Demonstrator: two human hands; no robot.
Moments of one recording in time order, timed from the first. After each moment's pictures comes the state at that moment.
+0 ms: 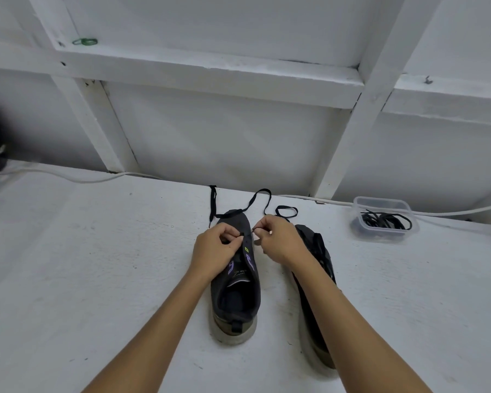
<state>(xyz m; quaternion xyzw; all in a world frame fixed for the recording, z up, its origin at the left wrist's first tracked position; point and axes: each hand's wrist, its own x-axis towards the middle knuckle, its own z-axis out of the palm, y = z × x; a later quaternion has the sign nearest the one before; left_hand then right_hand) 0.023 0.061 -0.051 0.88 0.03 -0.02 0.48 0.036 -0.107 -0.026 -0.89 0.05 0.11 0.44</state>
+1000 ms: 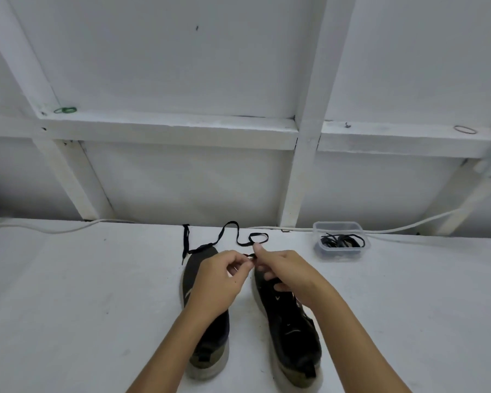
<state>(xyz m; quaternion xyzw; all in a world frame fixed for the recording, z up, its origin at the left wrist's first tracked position) -0.026 -0.002 0.024 0.85 -0.13 0.05 0.50 -0.029 -0.172 0.048 -0.78 0.14 0.18 0.58</state>
